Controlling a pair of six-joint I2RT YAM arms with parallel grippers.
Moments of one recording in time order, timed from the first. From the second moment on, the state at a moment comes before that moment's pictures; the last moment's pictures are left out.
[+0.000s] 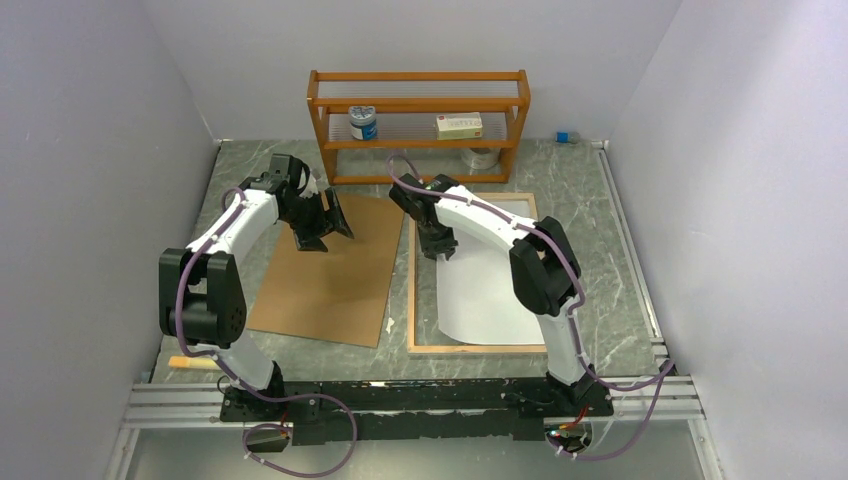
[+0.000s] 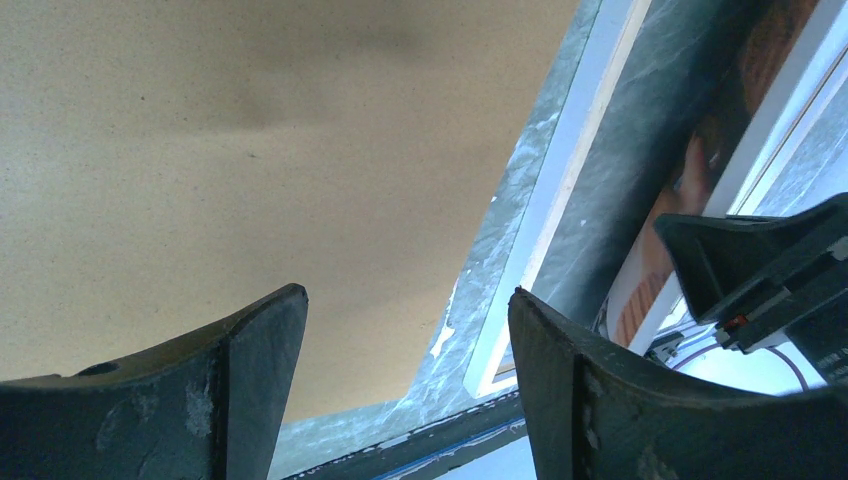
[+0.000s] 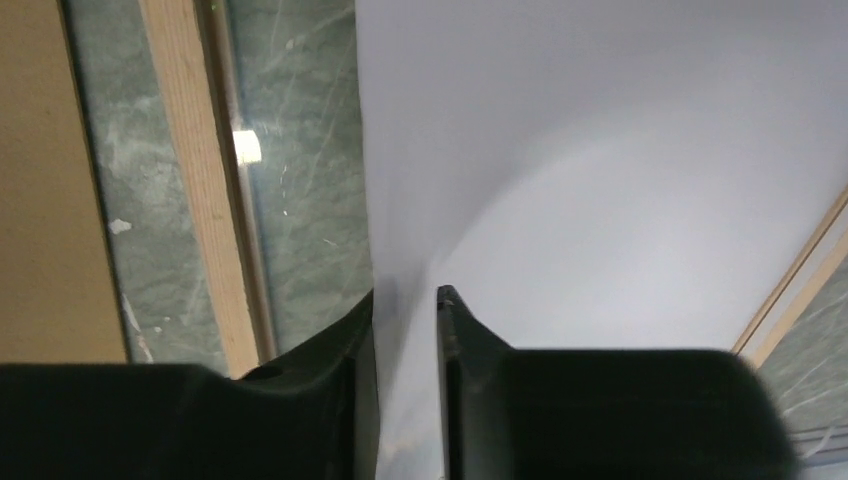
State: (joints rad) left arm -0.12 1.65 1.26 -0.77 0.39 -0.46; right arm 0.75 2.10 1.79 -1.13 0.32 0.63
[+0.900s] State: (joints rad) left arm -0.23 1.66 1.20 -0.66 0.54 -0.50; right arm 0.31 1.45 1.19 -0.78 0.16 0.61
